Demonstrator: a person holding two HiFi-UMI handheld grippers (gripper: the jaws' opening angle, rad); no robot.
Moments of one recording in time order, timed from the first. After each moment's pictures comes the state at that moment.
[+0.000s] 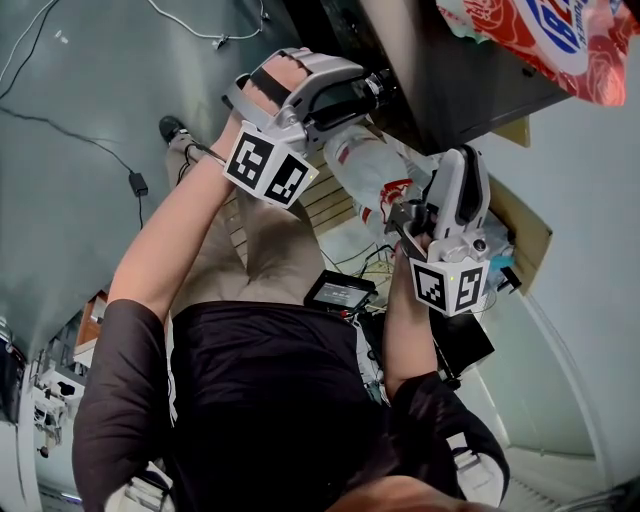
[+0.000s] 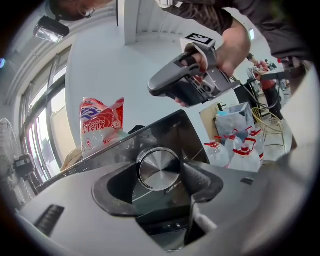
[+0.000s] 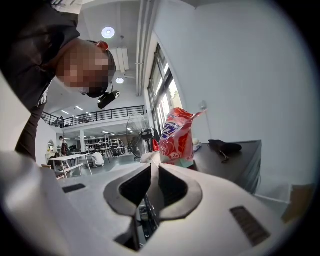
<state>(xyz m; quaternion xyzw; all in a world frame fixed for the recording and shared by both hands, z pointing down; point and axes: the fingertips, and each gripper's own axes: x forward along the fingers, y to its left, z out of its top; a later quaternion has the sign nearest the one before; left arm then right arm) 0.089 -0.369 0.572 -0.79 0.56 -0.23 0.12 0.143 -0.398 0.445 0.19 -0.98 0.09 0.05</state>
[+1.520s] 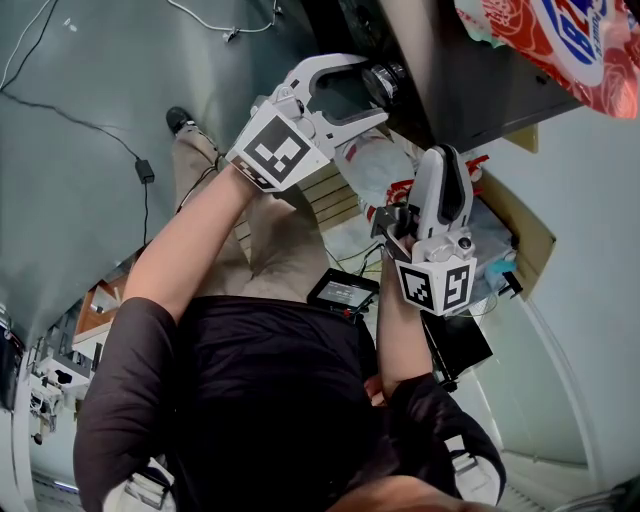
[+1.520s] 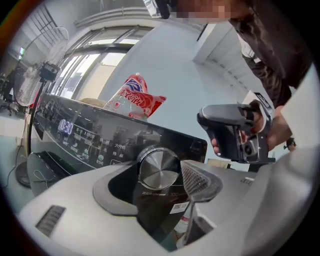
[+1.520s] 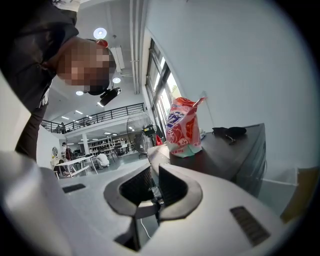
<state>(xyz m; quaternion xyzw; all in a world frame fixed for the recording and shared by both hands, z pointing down) 0.074 -0.369 0.570 -0.79 0.59 0.04 -0.14 0.133 -0.370 0.469 0.17 -0.97 0.13 0.06</state>
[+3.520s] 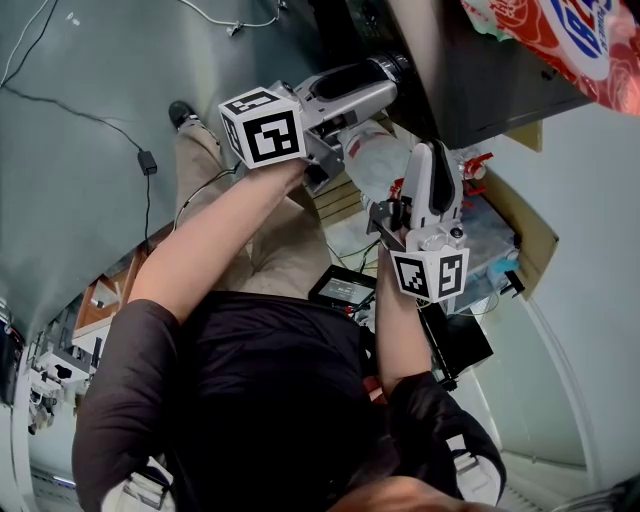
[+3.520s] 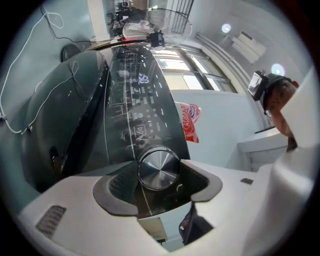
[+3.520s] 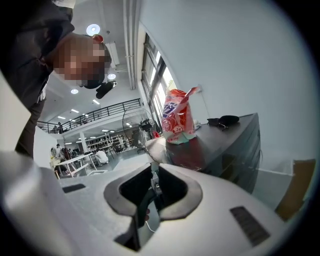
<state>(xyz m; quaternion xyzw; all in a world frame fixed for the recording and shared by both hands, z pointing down) 0.063 -0.369 0.586 -0.61 0.49 0.44 -0.44 0.147 -0.364 0.501 0.18 -0.97 0.15 0.09</state>
